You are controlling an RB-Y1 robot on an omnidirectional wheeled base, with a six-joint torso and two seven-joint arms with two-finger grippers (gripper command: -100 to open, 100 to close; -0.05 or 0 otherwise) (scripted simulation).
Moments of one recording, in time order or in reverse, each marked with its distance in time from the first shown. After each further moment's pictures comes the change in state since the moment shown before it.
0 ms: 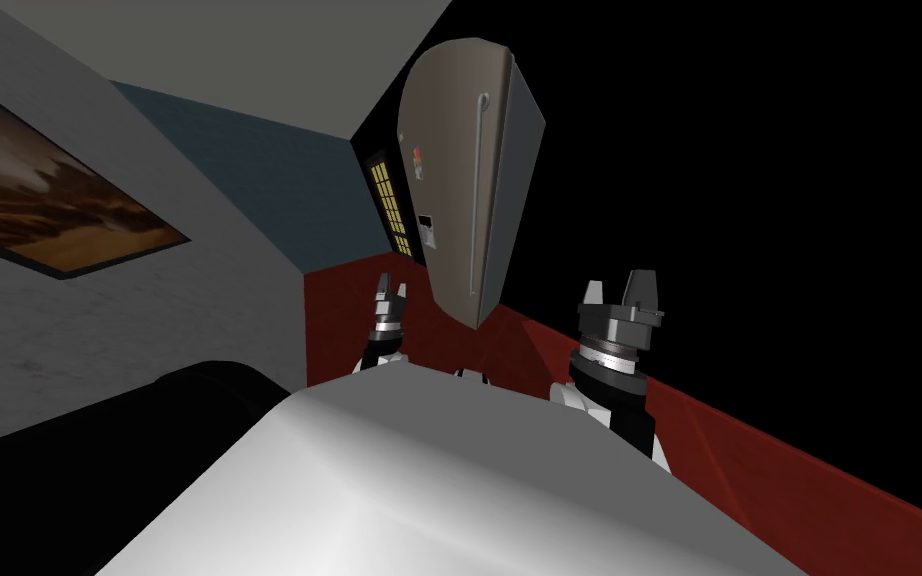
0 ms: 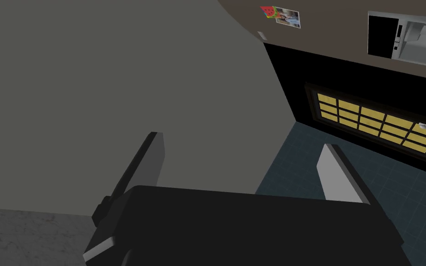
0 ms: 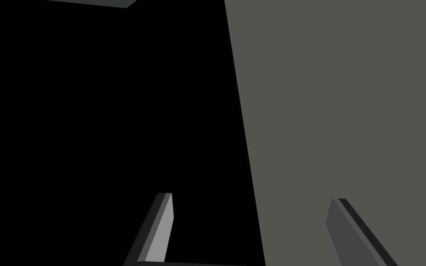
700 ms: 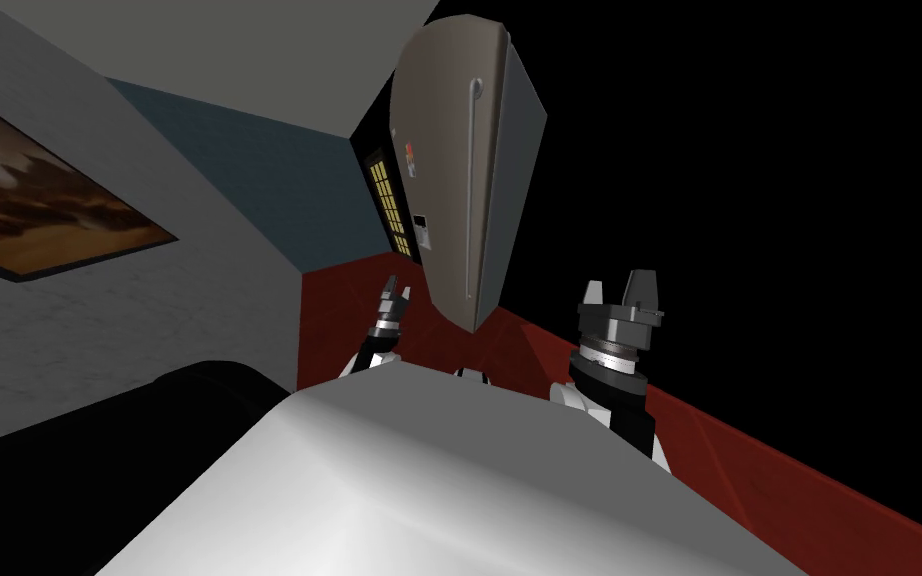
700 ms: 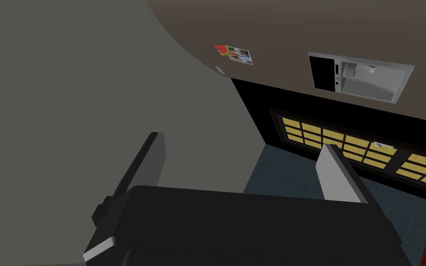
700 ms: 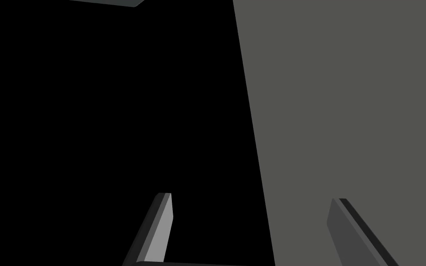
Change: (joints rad) left arm -0.013 0.162 0.008 0.024 0.067 0.099 0.034; right arm 0.000 0.000 0.000 0.000 0.000 0.000 0.000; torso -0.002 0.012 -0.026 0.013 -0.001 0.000
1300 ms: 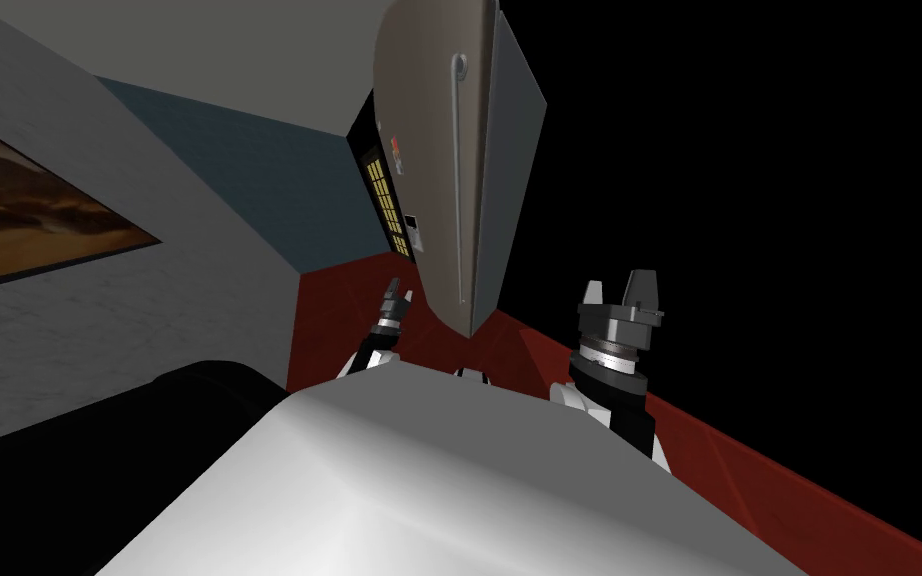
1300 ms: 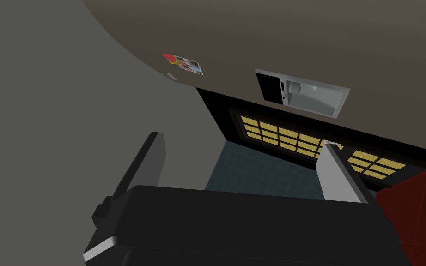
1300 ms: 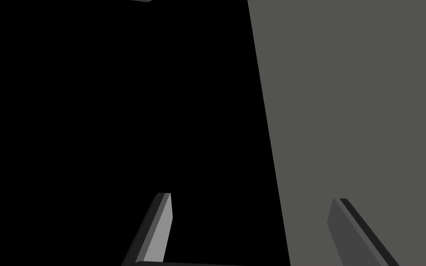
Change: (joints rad) left arm -0.013 0.027 0.008 0.013 0.074 0.119 0.037; right arm 0.000 0.000 0.000 0.000 0.000 0.000 0.000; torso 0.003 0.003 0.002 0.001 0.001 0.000
